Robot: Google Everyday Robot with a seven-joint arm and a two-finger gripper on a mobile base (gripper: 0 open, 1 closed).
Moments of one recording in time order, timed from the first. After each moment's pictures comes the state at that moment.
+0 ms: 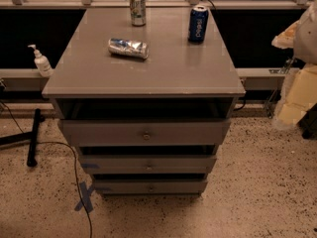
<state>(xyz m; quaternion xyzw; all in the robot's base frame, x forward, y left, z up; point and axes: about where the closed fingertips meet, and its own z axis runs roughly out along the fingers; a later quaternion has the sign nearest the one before) 0.438 -0.215 0.981 -0.60 0.78 -0.04 0.17</state>
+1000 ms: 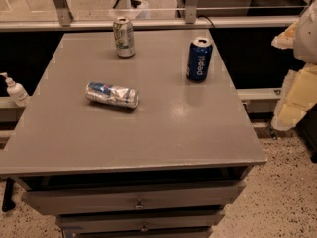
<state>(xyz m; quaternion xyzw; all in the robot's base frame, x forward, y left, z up) 0.438 -0.215 0.981 -0.60 0.78 -0.04 0.17</state>
